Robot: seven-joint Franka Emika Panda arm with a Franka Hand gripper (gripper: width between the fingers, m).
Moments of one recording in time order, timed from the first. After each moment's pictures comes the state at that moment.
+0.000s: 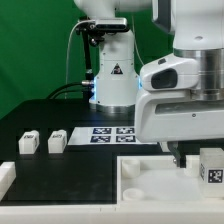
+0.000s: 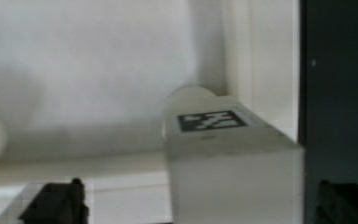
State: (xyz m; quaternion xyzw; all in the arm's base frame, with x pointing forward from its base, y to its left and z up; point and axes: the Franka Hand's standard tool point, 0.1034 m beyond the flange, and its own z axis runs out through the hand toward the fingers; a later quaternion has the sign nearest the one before) arm 0.631 0.102 0.081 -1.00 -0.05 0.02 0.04
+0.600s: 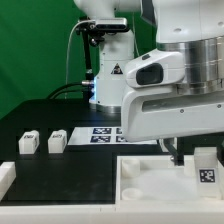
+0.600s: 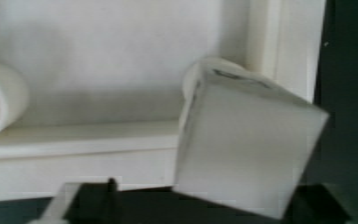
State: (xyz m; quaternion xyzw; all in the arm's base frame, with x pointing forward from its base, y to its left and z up) arm 0.639 0.093 0.087 -1.00 0.02 0.01 0.06
